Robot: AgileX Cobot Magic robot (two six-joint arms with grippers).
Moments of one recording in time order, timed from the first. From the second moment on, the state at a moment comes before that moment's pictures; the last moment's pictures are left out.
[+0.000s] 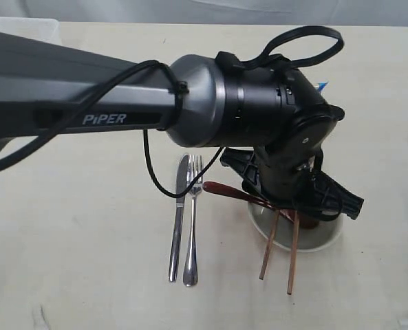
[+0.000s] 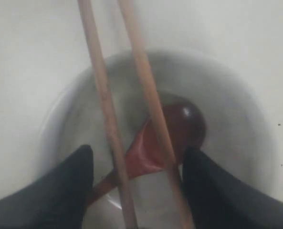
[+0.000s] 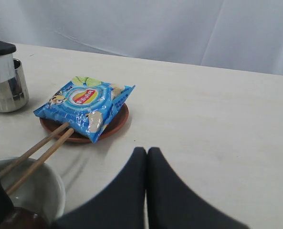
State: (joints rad) left arm -1.14 2.10 -1.58 0.06 0.79 -0.62; right arm 0.09 0.00 0.00 0.01 0.33 -0.08
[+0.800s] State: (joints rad) left arm -1.14 2.10 -1.58 0.07 0.79 -0.64; right arm 0.09 0.00 0.00 0.01 0.33 -0.08
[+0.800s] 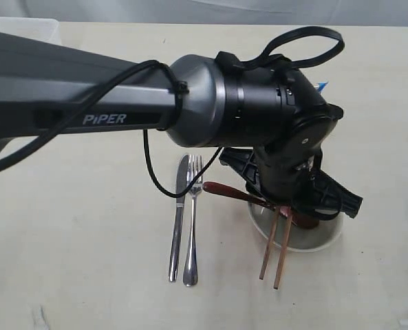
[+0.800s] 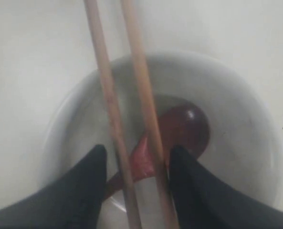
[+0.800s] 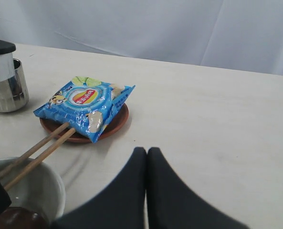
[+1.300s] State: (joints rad) left arm -1.14 2.10 -1.58 0.07 0.79 -0.64; right arm 0.09 0.00 0.00 0.01 0.33 -0.08
